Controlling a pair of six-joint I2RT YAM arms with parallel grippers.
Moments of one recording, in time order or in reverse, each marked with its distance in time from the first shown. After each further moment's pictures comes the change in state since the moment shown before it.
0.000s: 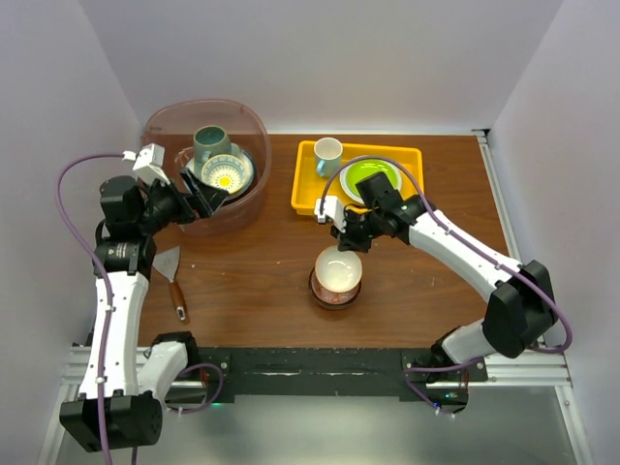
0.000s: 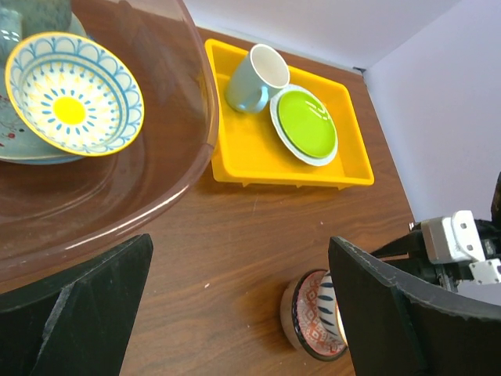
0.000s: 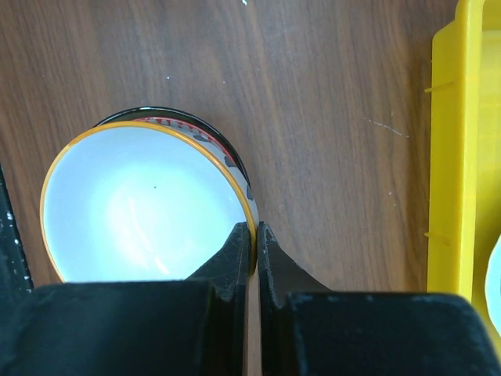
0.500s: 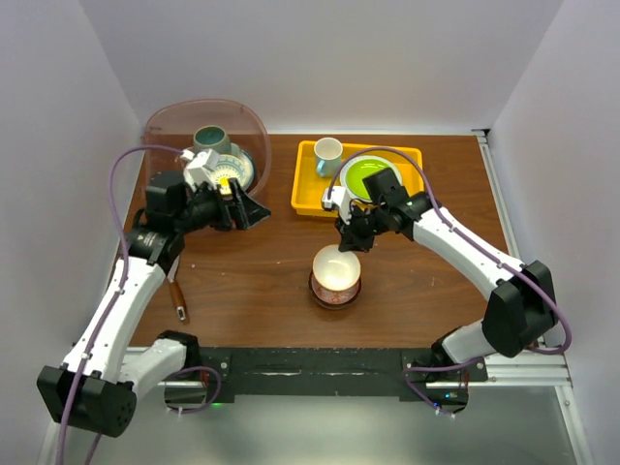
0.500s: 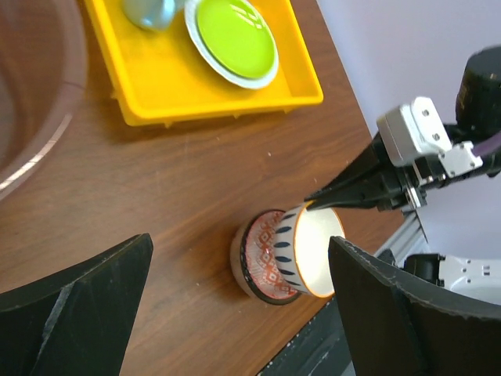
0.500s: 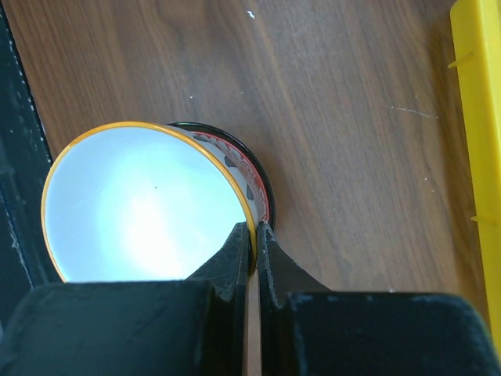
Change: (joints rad) left arm -0.277 0.089 -0.001 -0.004 0.011 -0.019; right arm -0.051 -0.002 0.013 -0.017 -0.082 0.167
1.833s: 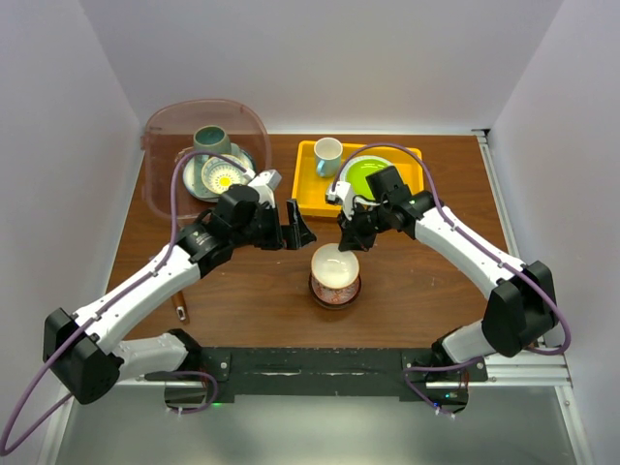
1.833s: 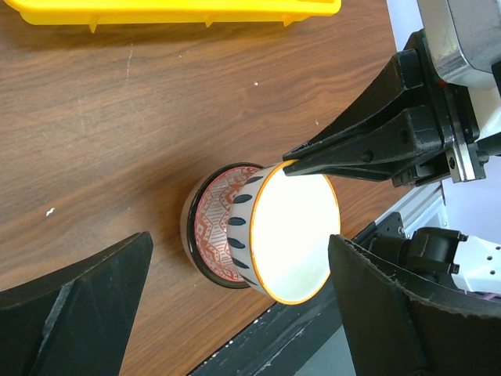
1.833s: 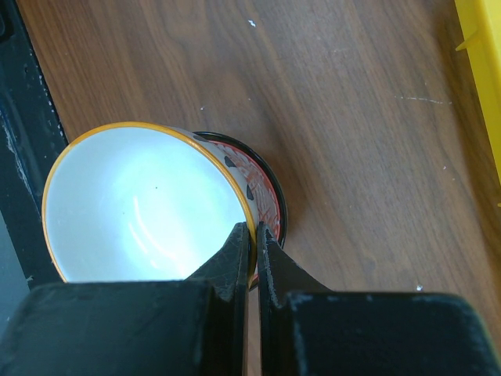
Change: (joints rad) left arm -0.501 0.178 0.026 -0.013 -0.403 -0.180; right arm -0.027 0.000 0.000 0.010 -0.035 0.116
